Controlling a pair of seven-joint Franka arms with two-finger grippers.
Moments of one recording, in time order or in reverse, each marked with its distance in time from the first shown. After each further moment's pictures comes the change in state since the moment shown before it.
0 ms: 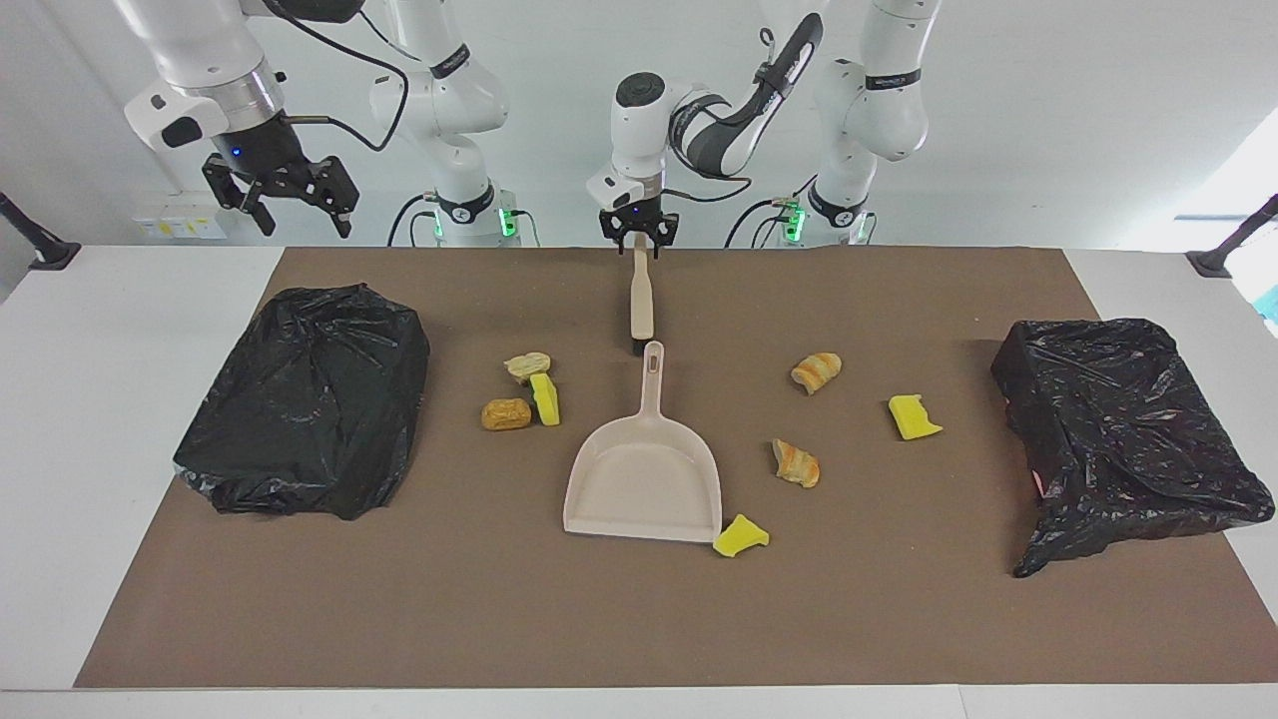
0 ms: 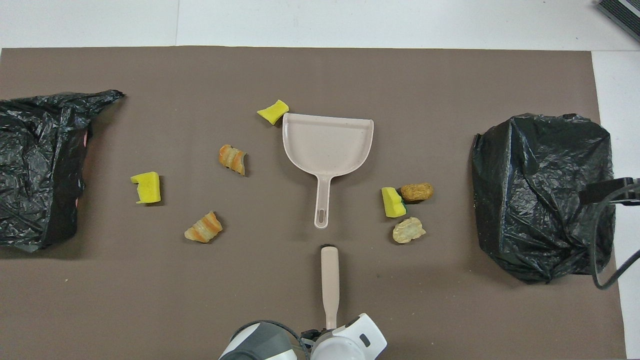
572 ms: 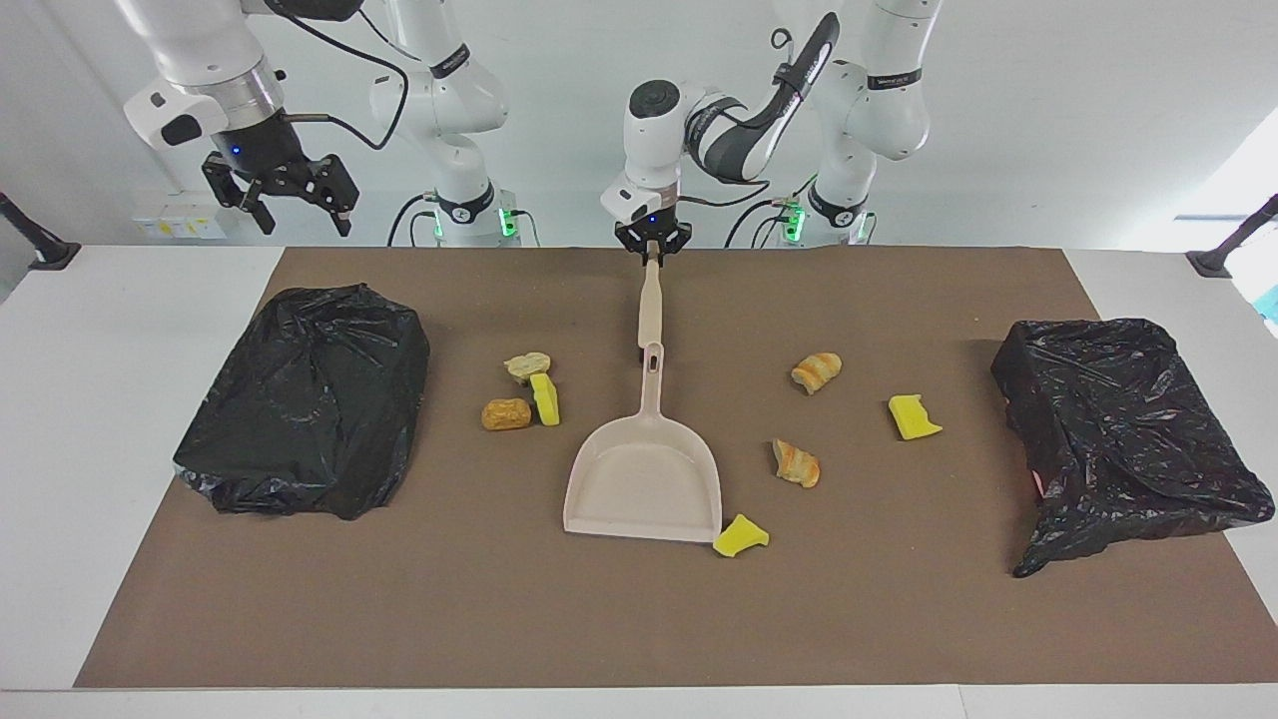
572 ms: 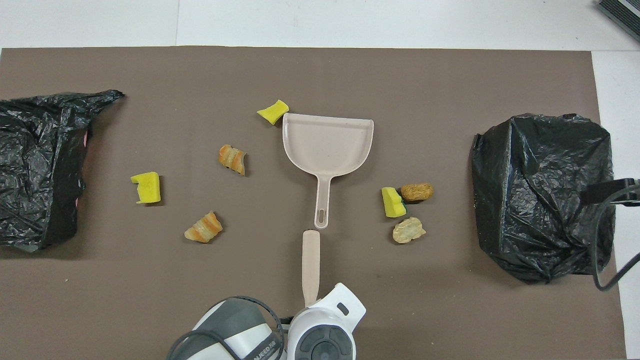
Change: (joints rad) left arm 0.111 -0.064 0.029 0.091 0.000 -0.266 -0.011; right arm 0.000 -0.004 0.000 -0.002 0.000 0.000 0.000
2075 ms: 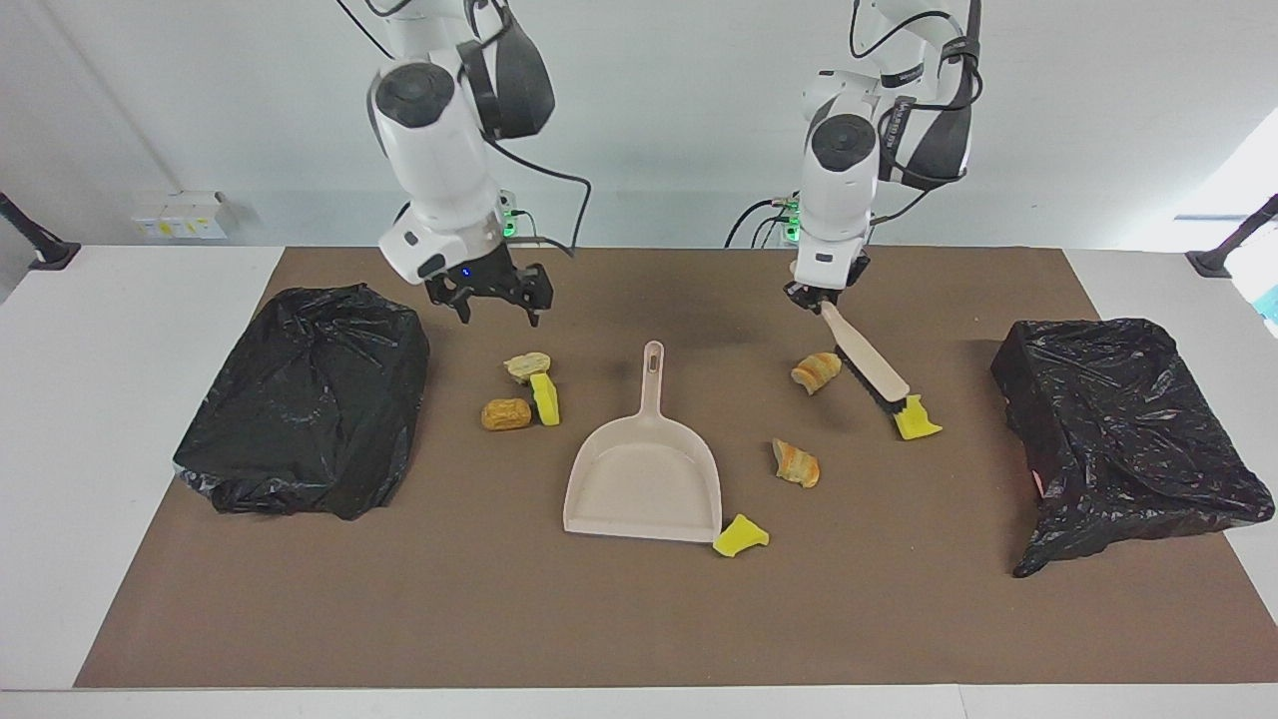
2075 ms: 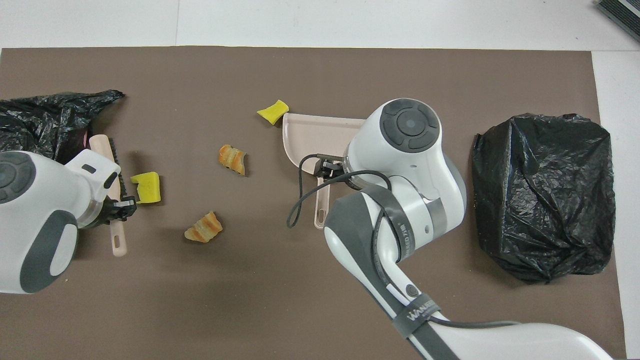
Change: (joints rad) left arm 0.955 0.001 0.010 -0.008 0.240 0.037 0.601; right arm 0.498 0.491 0.083 0.049 0.160 0.461 0.686
